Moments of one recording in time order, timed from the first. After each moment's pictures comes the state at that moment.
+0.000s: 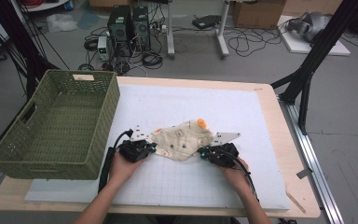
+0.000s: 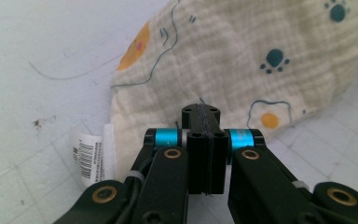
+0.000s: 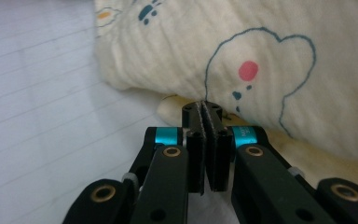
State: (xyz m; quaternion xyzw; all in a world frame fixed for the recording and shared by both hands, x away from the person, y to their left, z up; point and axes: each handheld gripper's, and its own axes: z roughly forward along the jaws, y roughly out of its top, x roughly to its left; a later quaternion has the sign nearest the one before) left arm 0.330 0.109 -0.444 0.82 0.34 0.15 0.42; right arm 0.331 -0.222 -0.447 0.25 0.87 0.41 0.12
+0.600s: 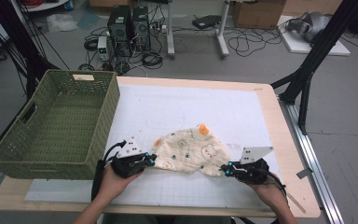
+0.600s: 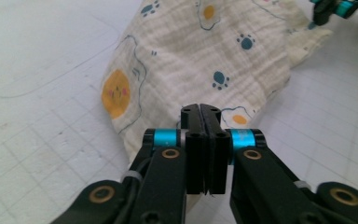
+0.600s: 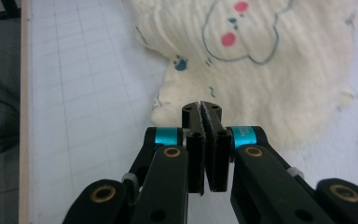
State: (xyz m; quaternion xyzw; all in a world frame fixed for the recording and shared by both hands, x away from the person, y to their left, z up) left arm 0.275 0.119 -0.421 0.83 0.27 0.12 0.48; right arm 0.276 -0.294 -0.425 0.19 0.89 0.41 0.08
